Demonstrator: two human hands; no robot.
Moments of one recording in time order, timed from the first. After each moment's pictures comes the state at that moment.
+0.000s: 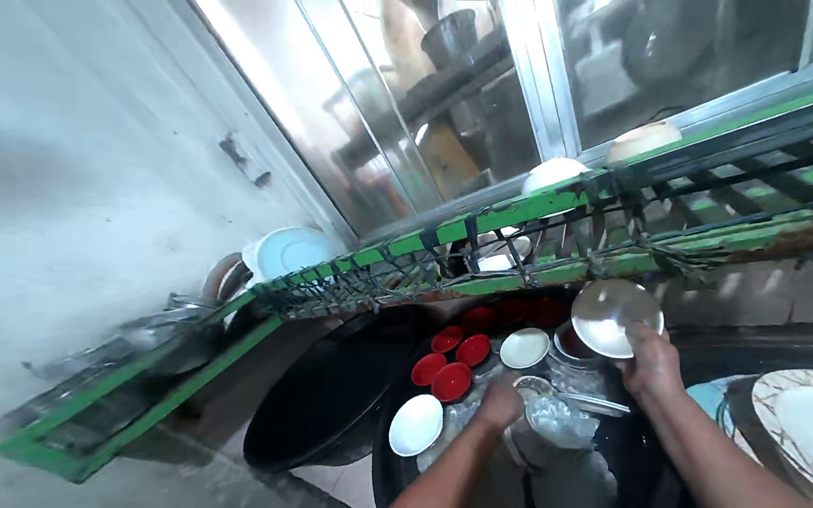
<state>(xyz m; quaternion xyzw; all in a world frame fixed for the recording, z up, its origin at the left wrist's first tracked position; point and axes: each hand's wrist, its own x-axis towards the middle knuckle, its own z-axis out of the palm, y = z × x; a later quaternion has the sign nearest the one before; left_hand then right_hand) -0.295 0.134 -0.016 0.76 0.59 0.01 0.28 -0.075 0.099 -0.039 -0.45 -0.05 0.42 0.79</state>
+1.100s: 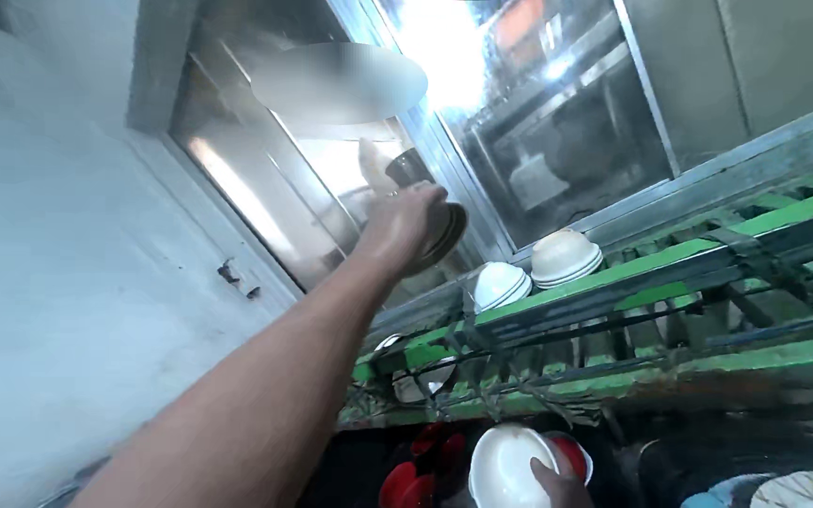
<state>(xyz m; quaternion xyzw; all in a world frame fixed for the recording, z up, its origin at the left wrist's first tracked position) -0.105 0.180 0.344 0.87 0.35 0.17 -0.31 -0.083 0.071 -0.031 -0.41 -0.28 0.55 0.67</state>
